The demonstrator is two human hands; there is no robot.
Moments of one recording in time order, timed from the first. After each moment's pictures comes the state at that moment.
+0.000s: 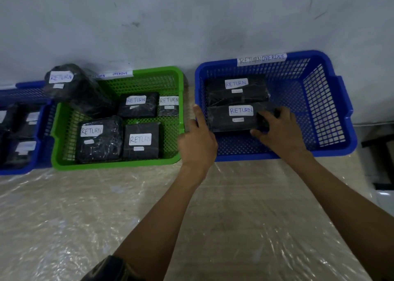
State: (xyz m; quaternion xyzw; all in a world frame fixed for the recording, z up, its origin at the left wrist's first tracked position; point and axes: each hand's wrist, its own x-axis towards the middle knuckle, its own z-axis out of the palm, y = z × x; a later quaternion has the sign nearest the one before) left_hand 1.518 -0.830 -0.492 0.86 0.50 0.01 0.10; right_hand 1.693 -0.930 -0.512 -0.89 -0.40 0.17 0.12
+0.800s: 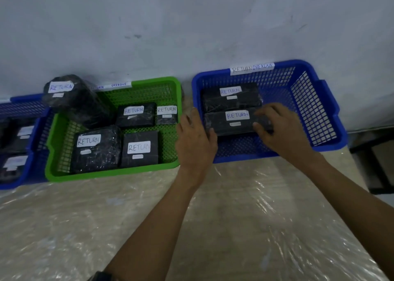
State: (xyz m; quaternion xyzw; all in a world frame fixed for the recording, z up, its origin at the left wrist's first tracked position) left_hand 1.507 -0.827 -0.487 0.85 0.46 0.19 0.15; right_hand 1.681 -0.944 -0.487 -0.82 -0.52 -0.02 0.24
